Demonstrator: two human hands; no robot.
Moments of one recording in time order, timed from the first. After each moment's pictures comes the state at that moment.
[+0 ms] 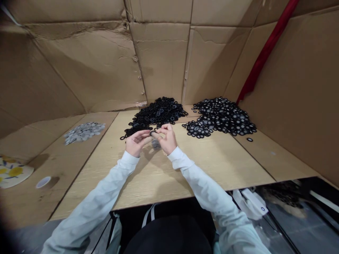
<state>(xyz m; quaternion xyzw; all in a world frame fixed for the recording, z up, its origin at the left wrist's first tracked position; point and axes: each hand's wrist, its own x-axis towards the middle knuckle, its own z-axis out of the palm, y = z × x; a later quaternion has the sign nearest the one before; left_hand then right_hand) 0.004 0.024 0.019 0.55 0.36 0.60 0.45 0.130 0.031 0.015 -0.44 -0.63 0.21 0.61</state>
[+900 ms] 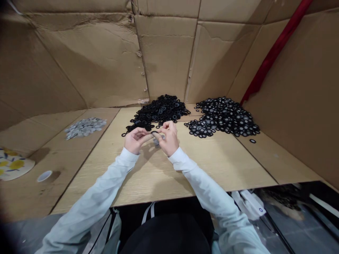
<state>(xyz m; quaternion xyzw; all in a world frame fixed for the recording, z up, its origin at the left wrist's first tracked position) -0.002 0.021 0.027 0.55 0.37 0.60 0.45 0.132 0.021 0.020 -0.46 -0.69 0.08 0.55</state>
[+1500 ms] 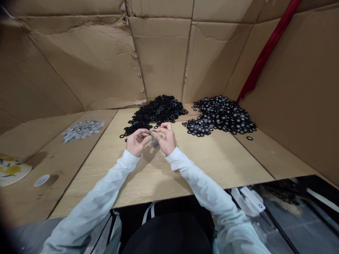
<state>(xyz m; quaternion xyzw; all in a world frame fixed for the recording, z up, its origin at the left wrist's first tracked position) 0.006 0.018 0.024 0.59 0.38 0.59 0.41 0.126 0.024 0.017 -0.43 -0.63 0.19 0.62</state>
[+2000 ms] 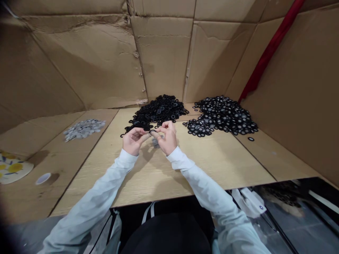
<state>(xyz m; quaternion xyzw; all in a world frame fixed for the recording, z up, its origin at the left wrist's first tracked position) 0.003 0.022 0.025 0.55 0.36 0.63 0.40 0.129 0.023 0.019 -0.46 -0.65 0.11 0.59</state>
